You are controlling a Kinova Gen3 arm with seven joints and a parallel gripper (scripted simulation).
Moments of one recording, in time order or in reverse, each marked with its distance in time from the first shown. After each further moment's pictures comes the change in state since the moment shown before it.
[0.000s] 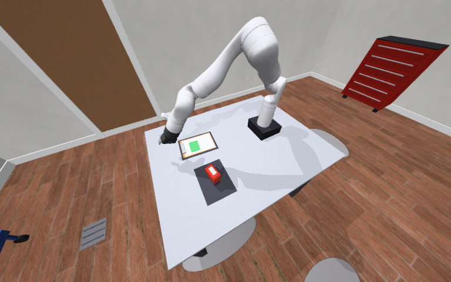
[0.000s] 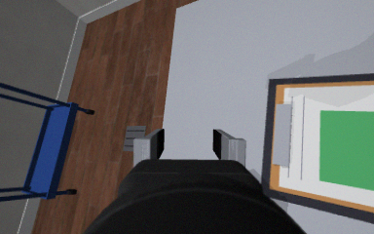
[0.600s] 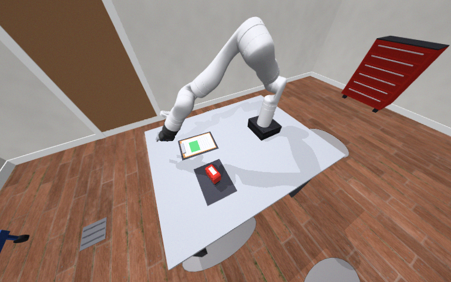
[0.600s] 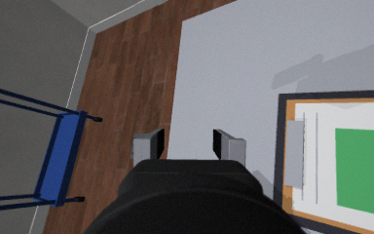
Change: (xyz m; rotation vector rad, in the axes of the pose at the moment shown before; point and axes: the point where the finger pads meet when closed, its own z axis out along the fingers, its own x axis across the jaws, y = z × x) arm -0.006 -0.023 0.008 0.027 -0.037 0.008
